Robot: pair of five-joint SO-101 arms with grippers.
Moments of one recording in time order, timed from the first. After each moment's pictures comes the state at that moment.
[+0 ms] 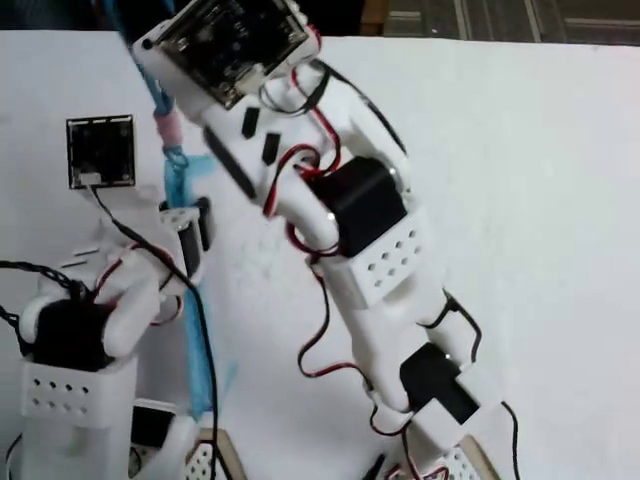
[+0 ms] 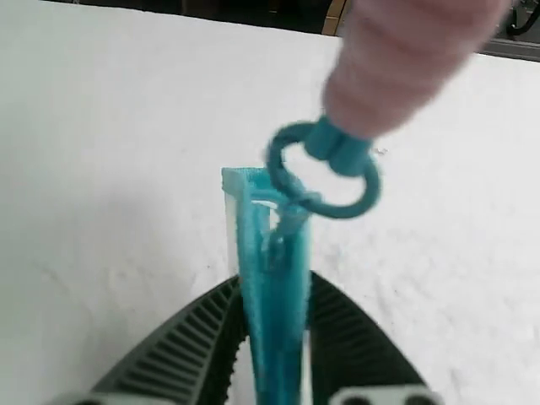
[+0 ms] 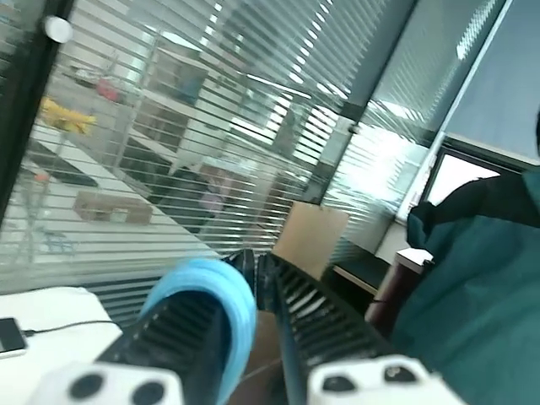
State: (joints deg) left arm 2.5 -54.6 30.9 73.4 11.6; right arm -42.9 5.4 -55.6 42.5 23.1
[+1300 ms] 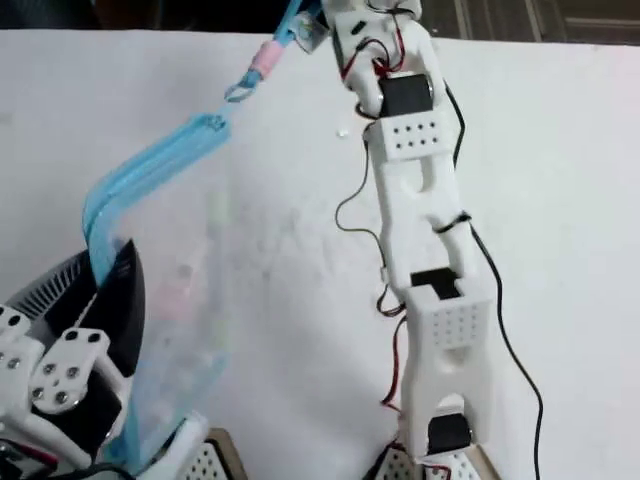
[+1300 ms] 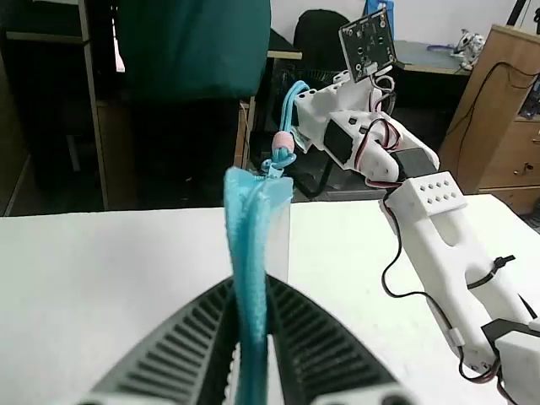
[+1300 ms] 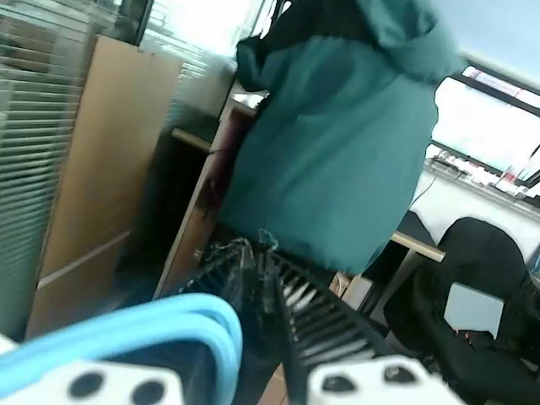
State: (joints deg) left arm 13.0 -61.1 -20.9 102.5 9.3; right arm -9.8 40.3 -58.0 21.9 22.7
